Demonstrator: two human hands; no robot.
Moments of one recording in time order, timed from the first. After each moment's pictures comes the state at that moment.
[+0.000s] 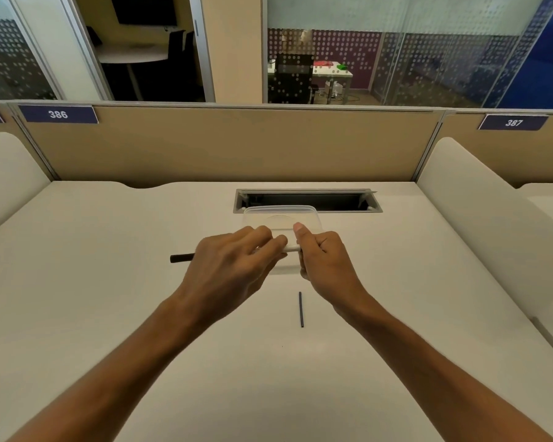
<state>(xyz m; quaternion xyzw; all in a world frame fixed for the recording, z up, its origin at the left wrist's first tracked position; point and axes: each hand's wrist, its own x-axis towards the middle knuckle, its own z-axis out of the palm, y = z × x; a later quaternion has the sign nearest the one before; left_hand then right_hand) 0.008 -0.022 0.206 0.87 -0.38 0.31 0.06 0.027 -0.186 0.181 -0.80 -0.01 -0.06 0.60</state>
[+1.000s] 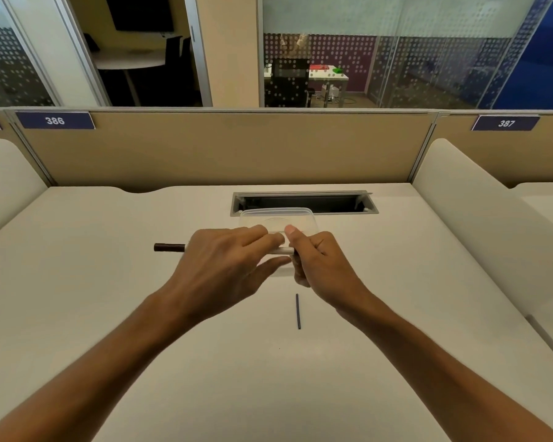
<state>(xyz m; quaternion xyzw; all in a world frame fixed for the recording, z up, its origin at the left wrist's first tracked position) 0.000 -0.025 0.231 0.88 -0.39 0.27 0.08 0.021 -0.195 0.190 -0.77 -0.09 -0.02 0.63</state>
